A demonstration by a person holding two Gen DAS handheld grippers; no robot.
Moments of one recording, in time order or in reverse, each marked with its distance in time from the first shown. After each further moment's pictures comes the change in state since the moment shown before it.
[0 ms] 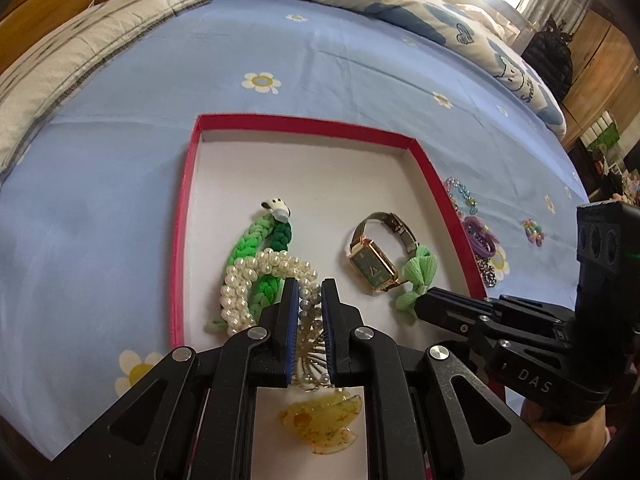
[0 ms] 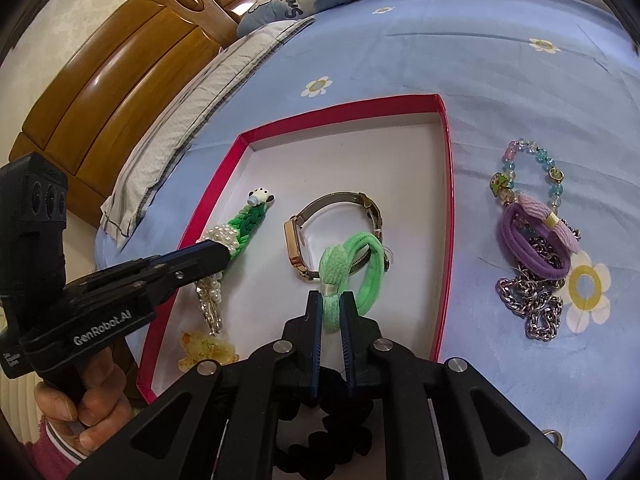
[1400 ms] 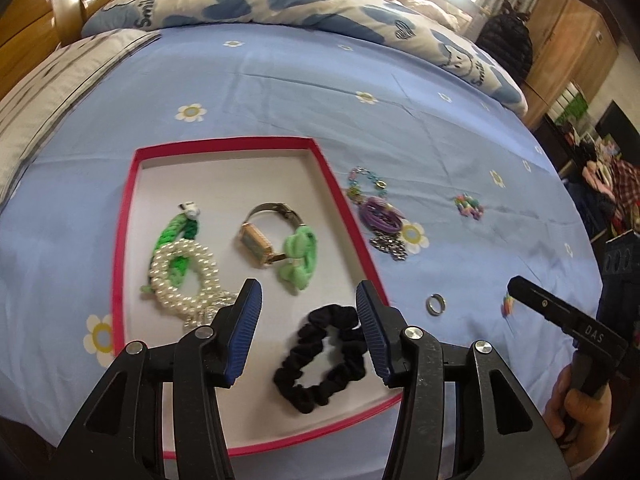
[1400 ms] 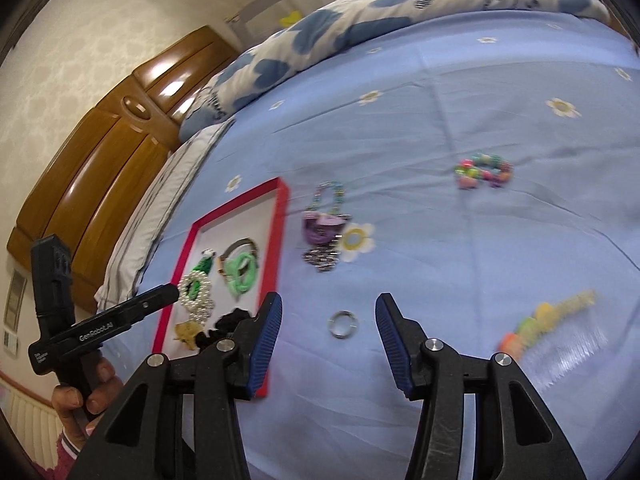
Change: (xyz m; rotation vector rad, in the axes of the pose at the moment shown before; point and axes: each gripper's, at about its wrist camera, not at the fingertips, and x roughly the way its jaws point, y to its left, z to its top) left arm -0.051 -0.080 -0.021 0.128 -0.046 -0.059; right arm -0.158 -0.085 -0.079 0.265 -0.288 -0.120
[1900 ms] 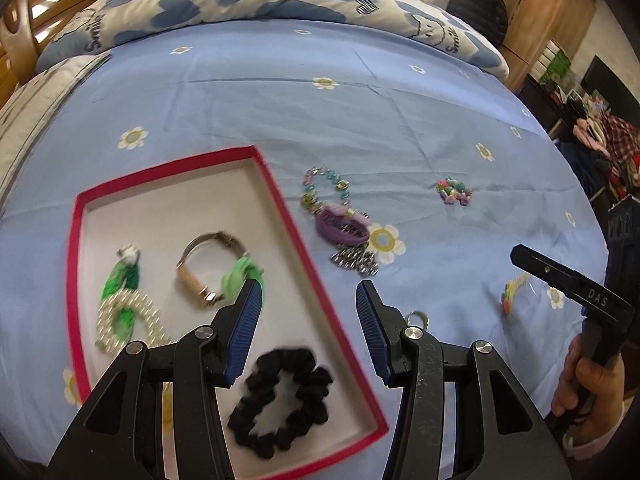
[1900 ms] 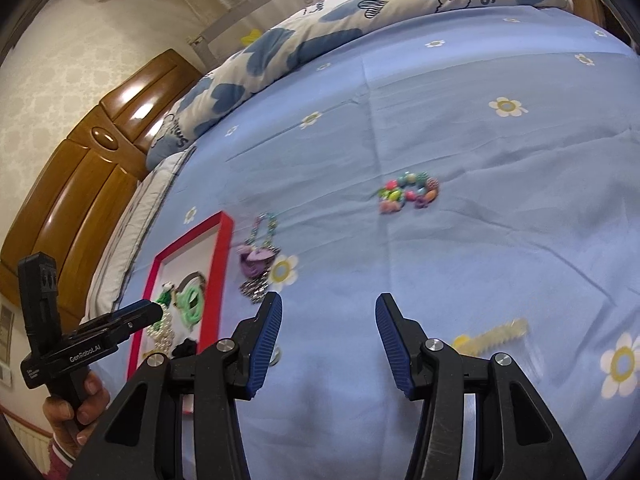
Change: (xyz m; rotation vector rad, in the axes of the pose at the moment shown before) left arm 0.039 -0.046 0.030 0.138 0.051 -0.015; right arm -0.009 -0.056 0.023 0.066 -0.042 -0.077
